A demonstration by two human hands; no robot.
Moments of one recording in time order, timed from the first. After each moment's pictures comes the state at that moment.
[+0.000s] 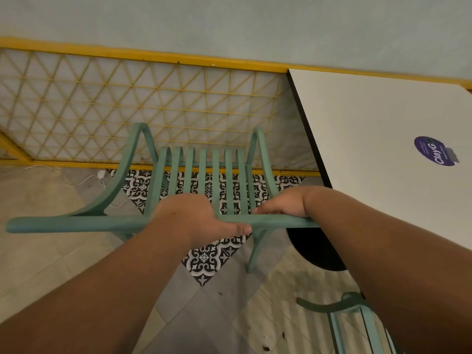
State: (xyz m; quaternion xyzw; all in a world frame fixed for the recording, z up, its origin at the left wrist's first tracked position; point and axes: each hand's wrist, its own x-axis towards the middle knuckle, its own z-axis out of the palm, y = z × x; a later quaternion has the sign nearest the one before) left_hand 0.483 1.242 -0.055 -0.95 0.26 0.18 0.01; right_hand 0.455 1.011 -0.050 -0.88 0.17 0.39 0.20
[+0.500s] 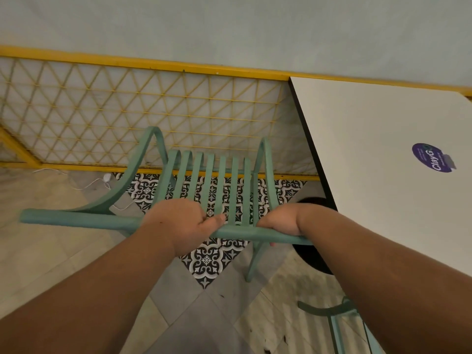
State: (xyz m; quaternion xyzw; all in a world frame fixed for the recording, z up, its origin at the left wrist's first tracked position) left_hand 0.490 1.280 -0.062 -0.94 0.32 0.11 -0.06; right_hand 0.436 1.042 -0.036 -0.90 0.02 0.42 0.13
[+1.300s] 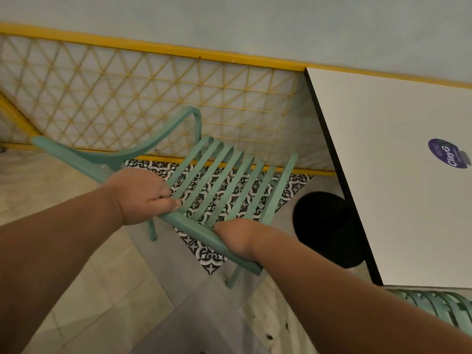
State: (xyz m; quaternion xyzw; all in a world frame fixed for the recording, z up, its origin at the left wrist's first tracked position) left_hand 0.549 1.390 -0.064 -0.89 0.45 0.05 0.01; right_hand 0.415 1.172 -0.063 -0.92 -0.07 0.35 0.15
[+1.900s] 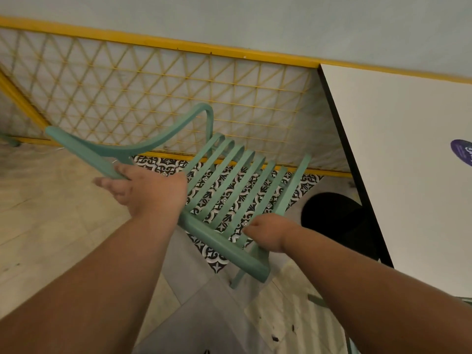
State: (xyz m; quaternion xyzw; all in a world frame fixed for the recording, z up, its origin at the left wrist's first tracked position) left_hand 0.503 1.334 -0.068 -0.89 -0.30 0.02 -0.36; right_hand 0.425 1.125 -0.118 -0.93 0.05 0.34 0.16
